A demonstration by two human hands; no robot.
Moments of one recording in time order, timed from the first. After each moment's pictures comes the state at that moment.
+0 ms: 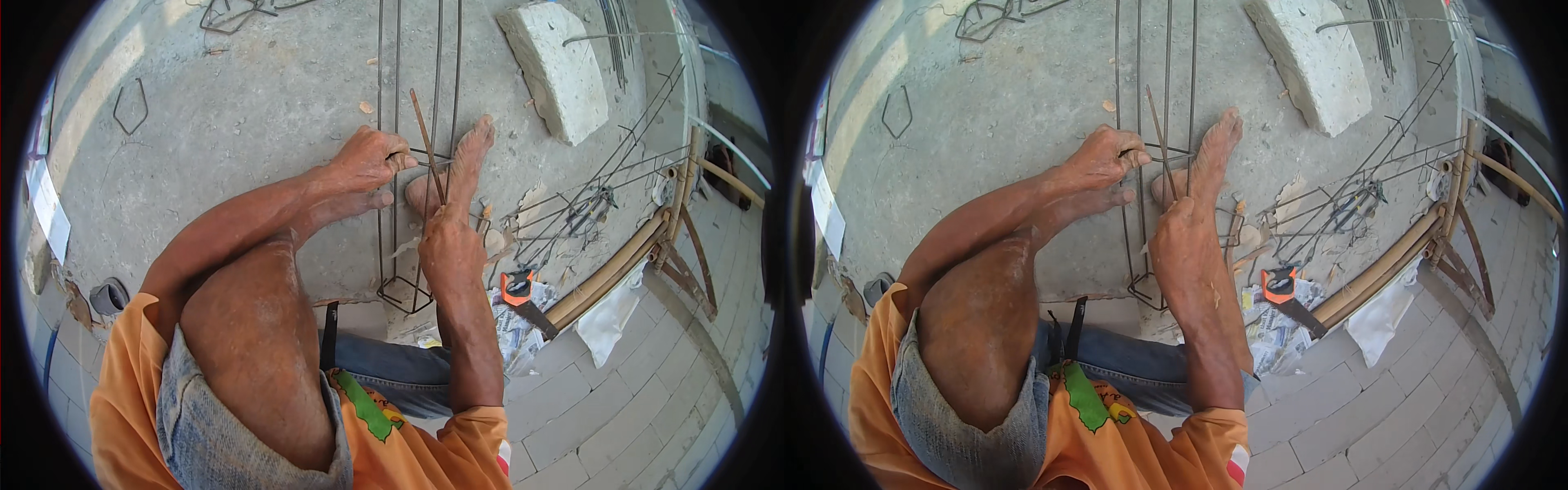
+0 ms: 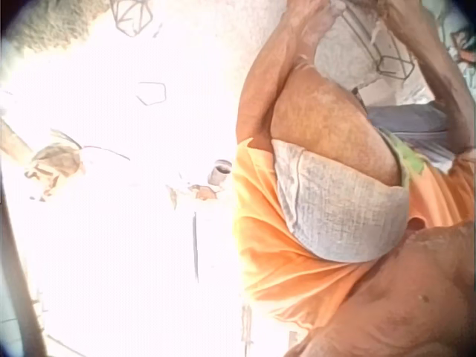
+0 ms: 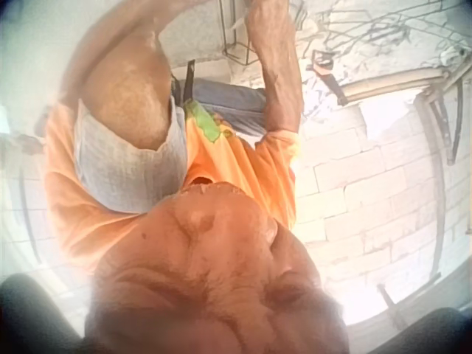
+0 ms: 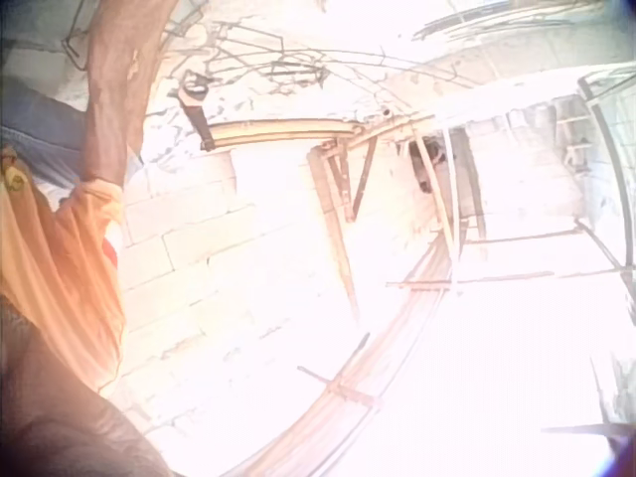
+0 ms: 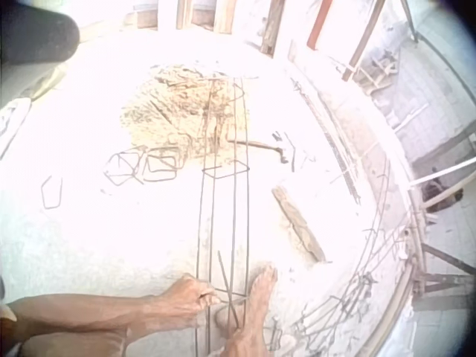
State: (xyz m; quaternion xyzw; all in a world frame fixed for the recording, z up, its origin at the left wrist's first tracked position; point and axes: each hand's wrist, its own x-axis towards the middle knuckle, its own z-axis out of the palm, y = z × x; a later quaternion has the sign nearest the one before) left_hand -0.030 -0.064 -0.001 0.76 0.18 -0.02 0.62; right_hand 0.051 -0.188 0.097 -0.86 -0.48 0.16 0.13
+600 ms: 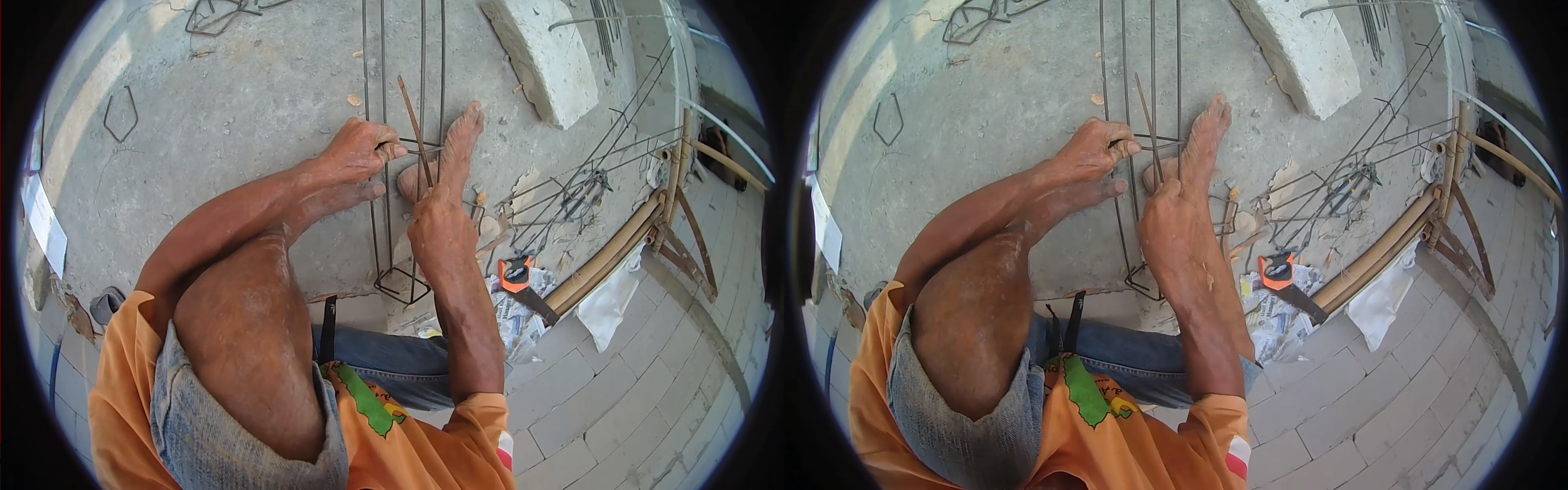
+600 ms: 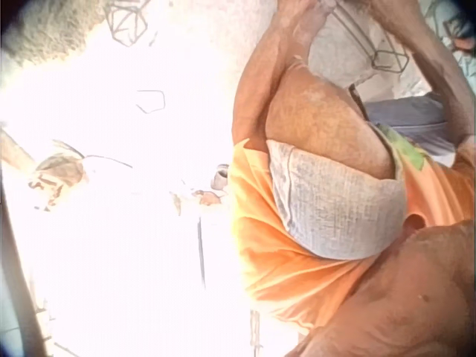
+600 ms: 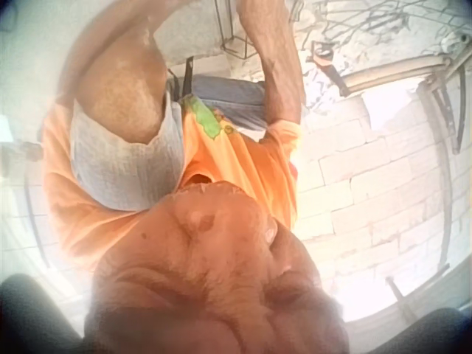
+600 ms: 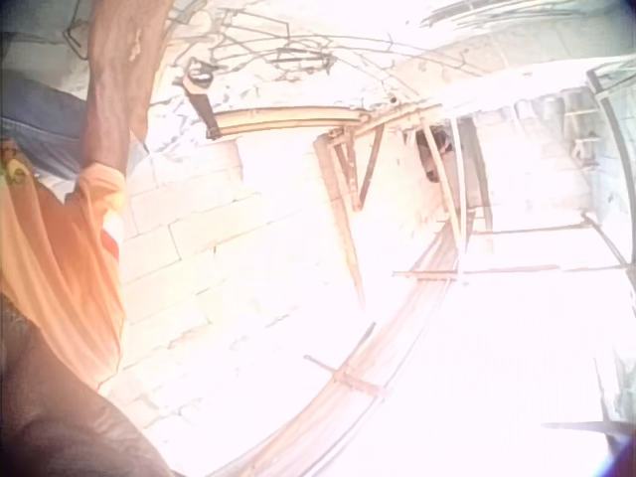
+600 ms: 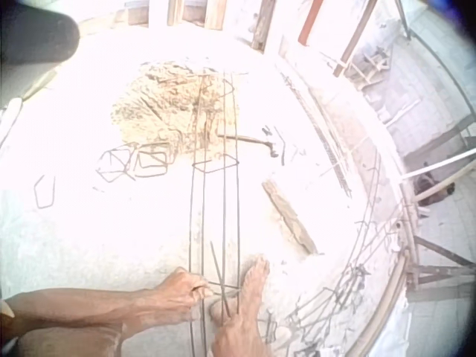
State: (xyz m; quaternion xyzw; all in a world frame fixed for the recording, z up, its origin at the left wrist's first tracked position) left_hand -0.031 -0.068 0.002 0.76 0.18 0.01 0.62; right_hand 0.051 -0.203 0.110 -0.87 -0.41 0.21 0.20
